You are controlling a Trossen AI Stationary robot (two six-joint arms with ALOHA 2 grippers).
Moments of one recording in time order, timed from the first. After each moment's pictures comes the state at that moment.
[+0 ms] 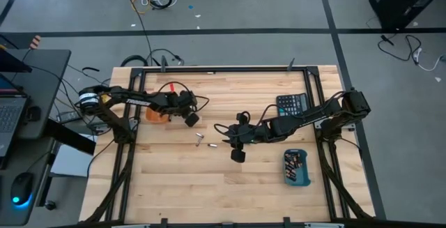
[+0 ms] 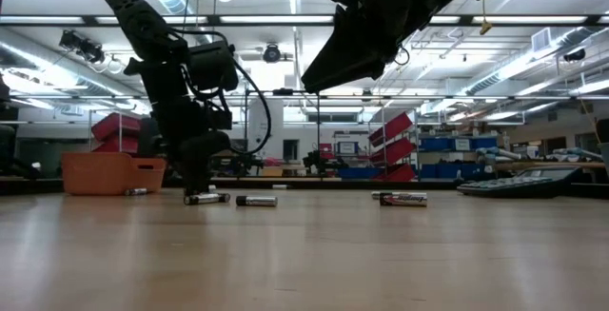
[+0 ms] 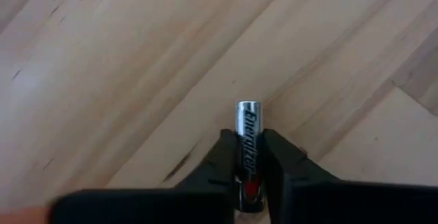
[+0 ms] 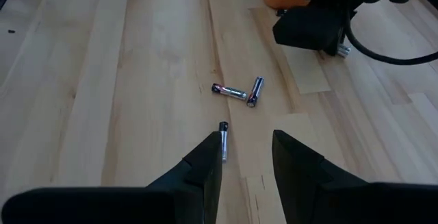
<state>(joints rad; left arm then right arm) 0.35 1.59 0.68 -0.30 -0.27 -0.36 0.19 1.68 1.05 -0.05 0.27 0.21</state>
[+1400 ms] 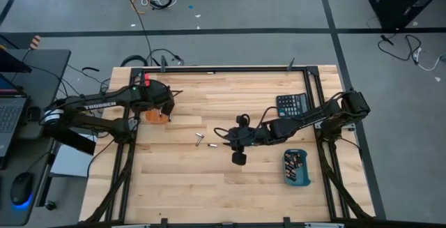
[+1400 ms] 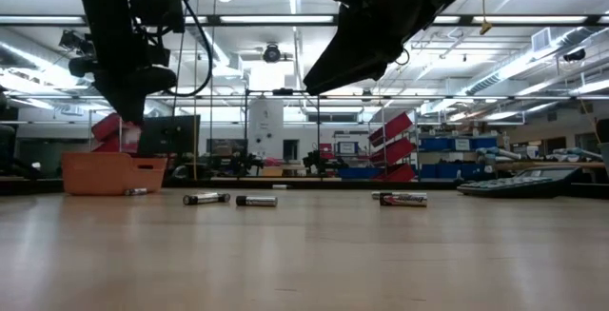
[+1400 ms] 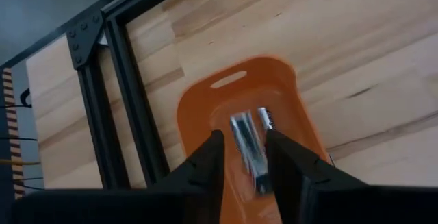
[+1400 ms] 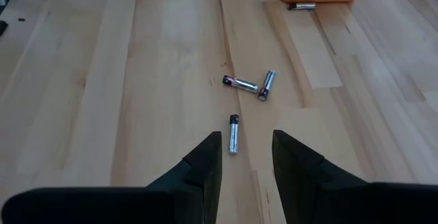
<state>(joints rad) 0.34 1.07 0.80 -1.07 -0.56 -0.74 0.21 1.68 1.05 -0.05 0.26 0.21</state>
